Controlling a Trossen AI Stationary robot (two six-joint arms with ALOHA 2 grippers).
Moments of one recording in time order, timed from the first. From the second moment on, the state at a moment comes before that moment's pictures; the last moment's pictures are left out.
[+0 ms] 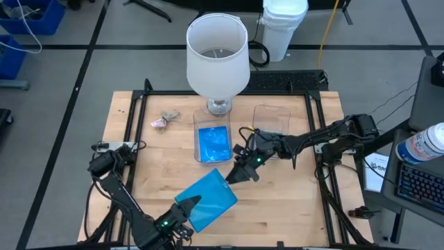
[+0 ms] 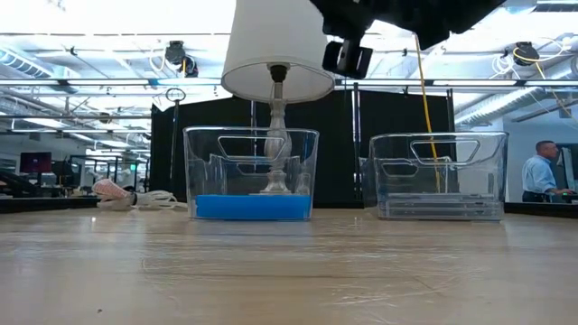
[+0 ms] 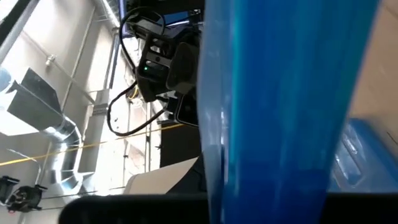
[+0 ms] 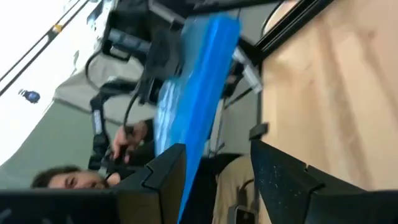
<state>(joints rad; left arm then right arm) -0.91 2.02 1.66 -1.27 -1.53 0.04 0.11 1.57 0.87 0.56 -0.56 0.98</state>
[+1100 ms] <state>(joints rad) -0.82 2.02 1.66 -1.28 -1.51 0.06 0.21 1.57 0.87 0.56 -0.53 0.68</state>
